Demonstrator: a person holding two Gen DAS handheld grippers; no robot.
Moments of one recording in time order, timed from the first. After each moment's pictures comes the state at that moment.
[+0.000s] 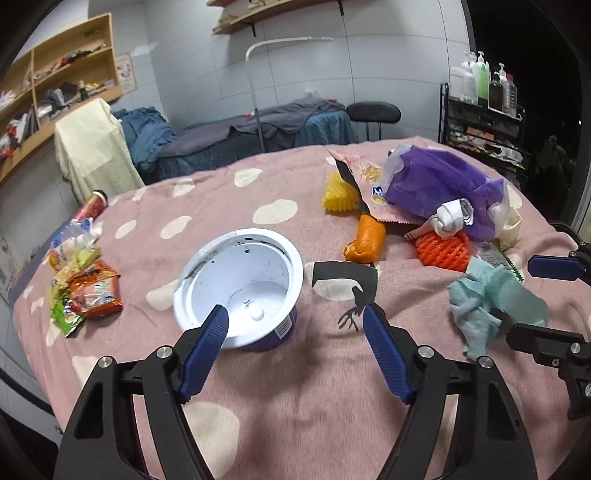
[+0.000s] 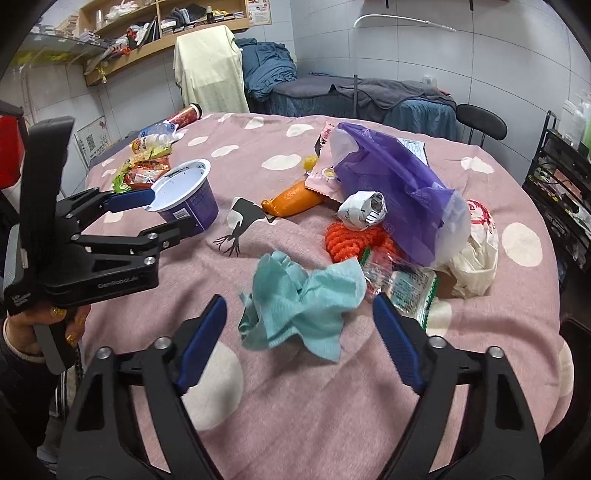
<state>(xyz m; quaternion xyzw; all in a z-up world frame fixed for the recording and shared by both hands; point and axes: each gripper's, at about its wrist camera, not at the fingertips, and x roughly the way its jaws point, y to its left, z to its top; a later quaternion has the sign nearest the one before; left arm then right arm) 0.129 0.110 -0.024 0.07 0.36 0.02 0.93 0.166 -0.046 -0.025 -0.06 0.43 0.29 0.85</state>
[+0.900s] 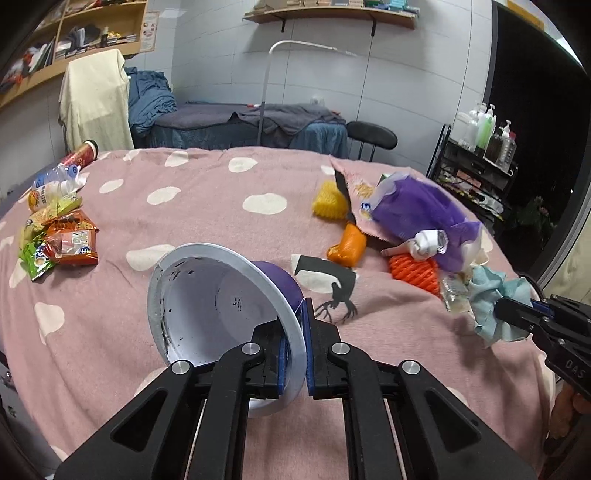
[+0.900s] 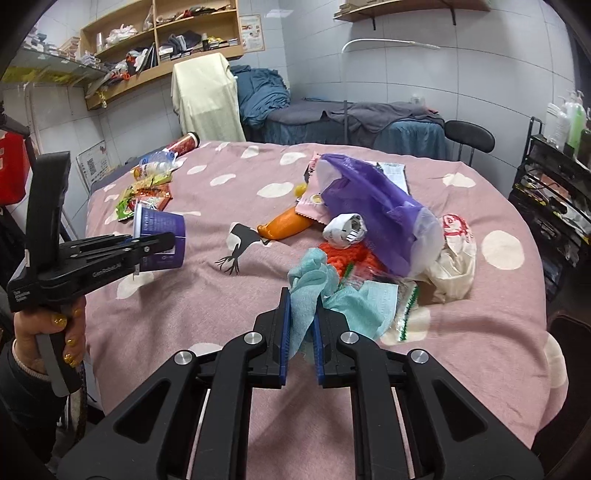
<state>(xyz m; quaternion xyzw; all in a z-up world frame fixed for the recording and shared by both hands) 0.099 0.120 -0.011 -0.06 0.34 0.00 0.94 0.147 -0.078 -0.006 -0.02 0.39 0.28 0.88</state>
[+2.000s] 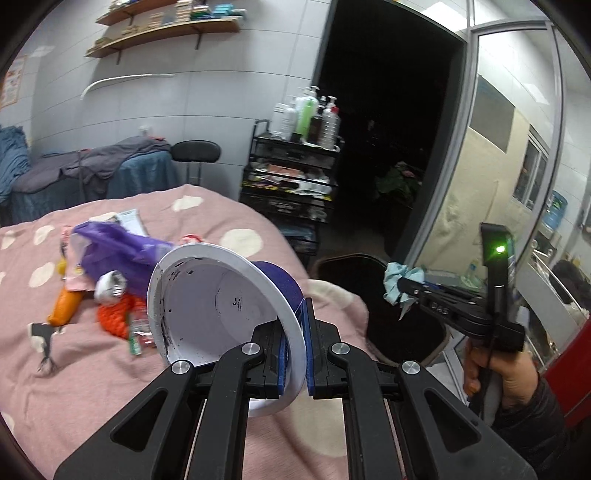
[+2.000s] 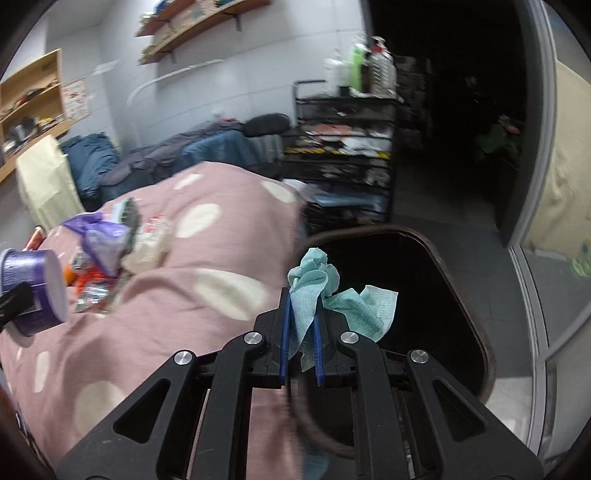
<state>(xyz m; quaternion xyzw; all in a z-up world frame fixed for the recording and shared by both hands) 0.091 -0.101 0.021 -0.01 0.28 -0.29 0.91 0.131 -0.360 -0.030 0.10 0.39 -0.06 0.92</state>
